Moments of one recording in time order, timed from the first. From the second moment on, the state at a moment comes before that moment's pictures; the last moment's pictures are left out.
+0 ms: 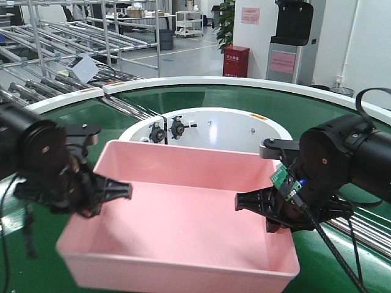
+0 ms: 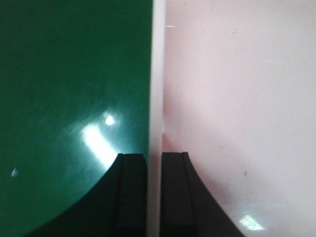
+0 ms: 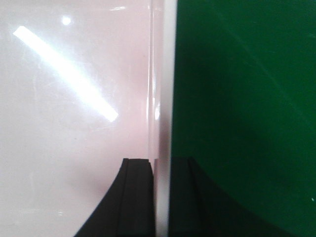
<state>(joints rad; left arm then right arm) -0.42 1.63 -1.51 0.23 1.01 -0.50 0.43 1.68 -1.53 -0.17 1.05 0.49</state>
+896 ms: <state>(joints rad) -0.53 1.20 -1.10 0.29 0.95 -0.67 0.61 1.50 -1.32 -0.23 1.07 0.62</state>
